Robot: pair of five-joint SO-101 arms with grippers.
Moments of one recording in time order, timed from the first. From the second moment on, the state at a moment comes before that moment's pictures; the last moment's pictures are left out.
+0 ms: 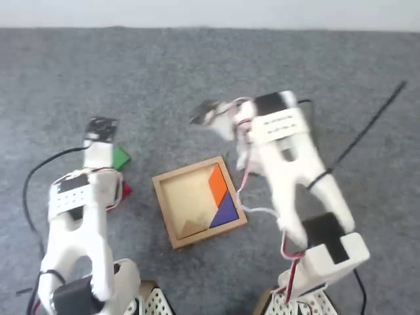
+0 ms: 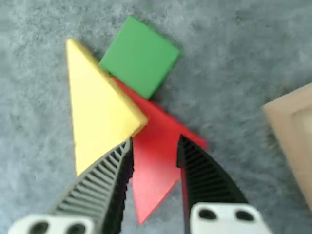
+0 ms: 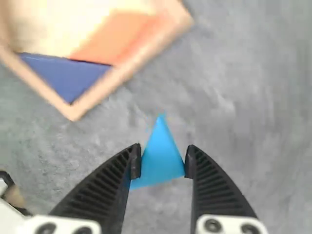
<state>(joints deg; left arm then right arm) -26.3 -23.7 61.9 44.5 -20.1 -24.4 6.2 -0.3 89.6 54.2</state>
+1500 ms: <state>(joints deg) -33.6 -23.7 61.9 45.9 -20.5 -43.0 -5.9 22.9 69.8 56.3</state>
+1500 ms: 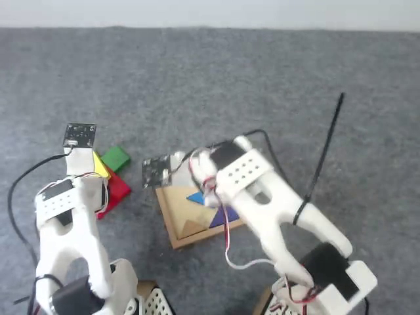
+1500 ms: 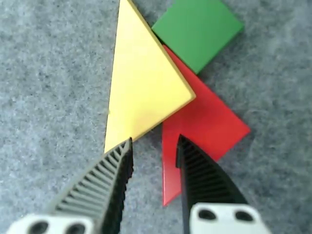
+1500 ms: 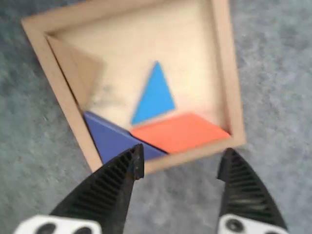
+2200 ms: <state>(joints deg) -33.6 -23.7 61.9 45.9 -20.5 -46.7 13.8 19.4 53.7 31.8</state>
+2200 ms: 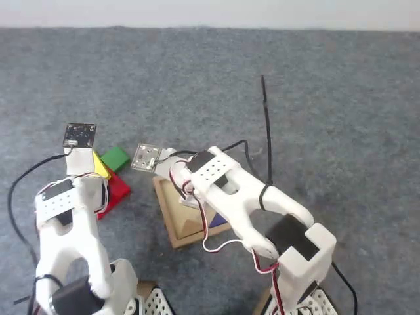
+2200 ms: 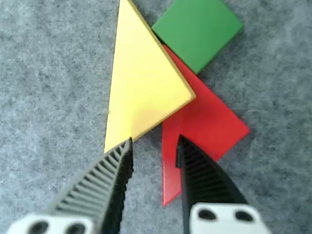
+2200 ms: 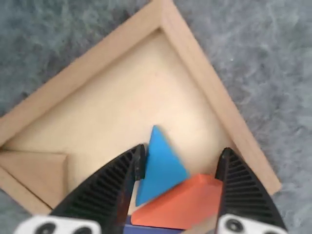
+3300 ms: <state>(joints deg) -33.6 -23.7 61.9 45.9 -20.5 -49.6 18.6 2.6 65.3 48.0</state>
